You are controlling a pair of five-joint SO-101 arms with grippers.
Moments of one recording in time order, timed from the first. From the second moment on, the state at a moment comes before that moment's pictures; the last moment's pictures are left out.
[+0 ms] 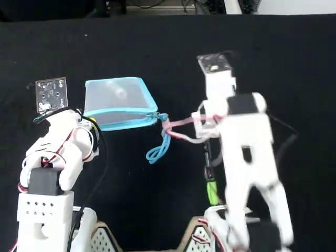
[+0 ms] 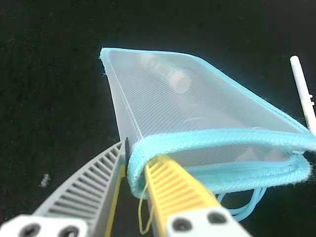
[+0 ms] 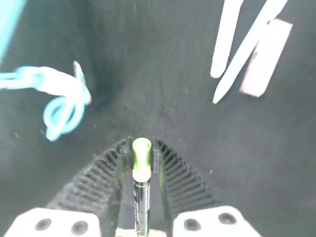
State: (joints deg) left arm -1.6 -67.5 51.2 62.1 8.7; right arm -5.9 -29.2 22.0 85.9 5.4
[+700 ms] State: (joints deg) left arm -1.6 -67.5 51.2 62.1 8.7; right arm -38.0 -81.2 29.3 54.6 5.6
